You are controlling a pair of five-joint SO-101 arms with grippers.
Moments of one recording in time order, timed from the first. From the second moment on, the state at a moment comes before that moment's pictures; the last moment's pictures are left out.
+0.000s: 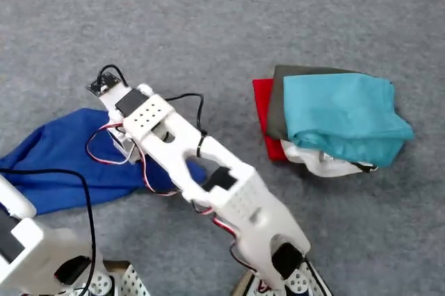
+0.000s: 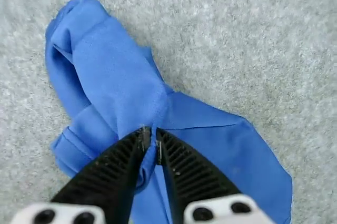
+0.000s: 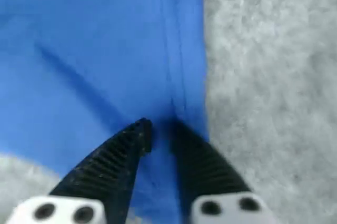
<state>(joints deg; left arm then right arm) -55.2 0.7 -5.9 83.3 13.4 -50.9 48.4 -35.2 83.6 -12.1</state>
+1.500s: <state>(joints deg) -53.3 0.7 2.4 78.0 13.4 -47.3 60.4 -55.8 96.4 -9.4</state>
